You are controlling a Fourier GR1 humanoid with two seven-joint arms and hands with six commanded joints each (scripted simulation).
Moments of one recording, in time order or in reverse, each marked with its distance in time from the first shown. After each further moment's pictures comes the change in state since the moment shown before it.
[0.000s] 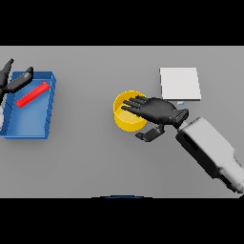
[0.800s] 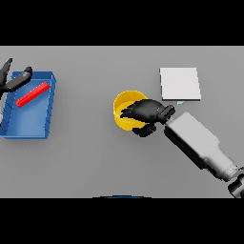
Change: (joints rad) left arm -0.016 0.011 -0.005 0.022 -0.011 -0.019 -0.006; right arm -0.128 0.080 0.092 0.213 0.061 0.072 0.017
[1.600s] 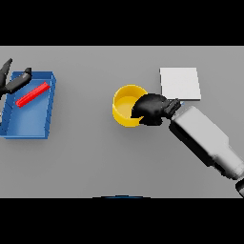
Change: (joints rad) left arm 0.023 0.009 -0.003 -0.029 -0.001 0.001 -0.007; right arm -0.017 -0.067 -0.026 -0.113 -0.071 0.101 0.005
